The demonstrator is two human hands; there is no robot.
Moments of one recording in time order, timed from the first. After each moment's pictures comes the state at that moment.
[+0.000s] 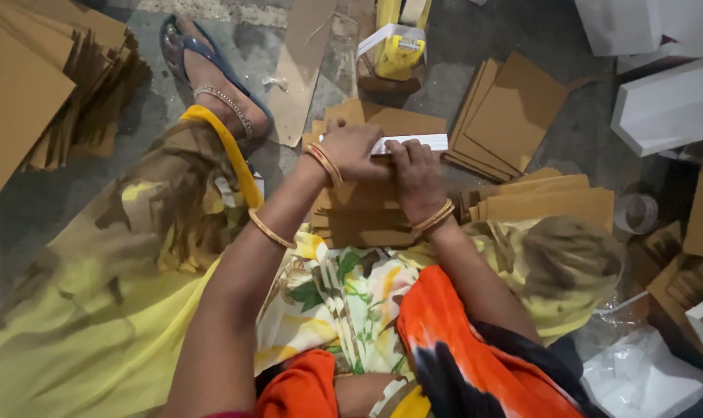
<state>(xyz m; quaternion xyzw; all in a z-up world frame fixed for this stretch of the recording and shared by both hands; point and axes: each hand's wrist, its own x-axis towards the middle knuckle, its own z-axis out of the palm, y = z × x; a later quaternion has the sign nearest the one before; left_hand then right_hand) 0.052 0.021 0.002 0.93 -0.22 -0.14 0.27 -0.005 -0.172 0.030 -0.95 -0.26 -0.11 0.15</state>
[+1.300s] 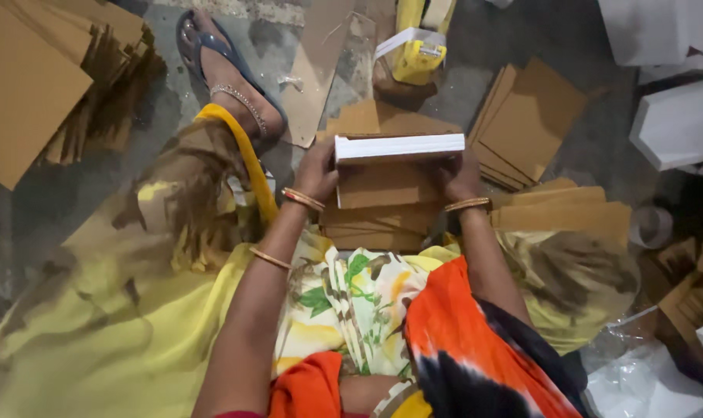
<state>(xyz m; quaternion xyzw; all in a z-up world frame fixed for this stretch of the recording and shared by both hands) -0.005 0.074 -0.048 0.82 -0.02 0.01 0.57 0.044 -0.244 -0.070 -0.84 -0.05 0.08 0.53</state>
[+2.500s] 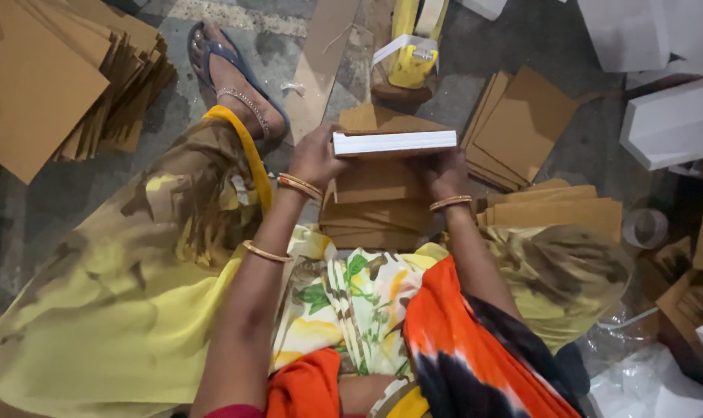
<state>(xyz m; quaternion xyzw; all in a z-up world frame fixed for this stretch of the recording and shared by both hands) 0.007 0.077 0.002 0.89 0.00 -0.02 0.45 0.031 -0.220 -0.043 -0.92 -0.04 0.04 0.39</state>
